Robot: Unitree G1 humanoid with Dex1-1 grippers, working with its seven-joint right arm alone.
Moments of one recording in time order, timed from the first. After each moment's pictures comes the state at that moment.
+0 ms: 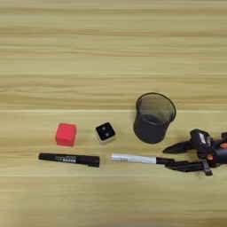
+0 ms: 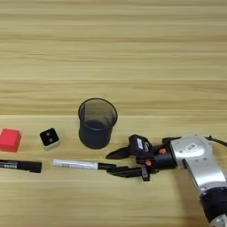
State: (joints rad) arm -0.15 -0.61 0.16 0.43 0.17 -0.26 1.49
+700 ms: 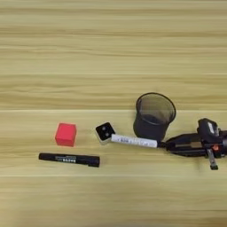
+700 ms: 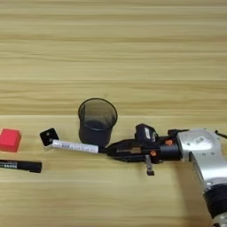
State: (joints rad) arm -0.17 -0.62 0.07 0.32 0.28 -0.20 1.51
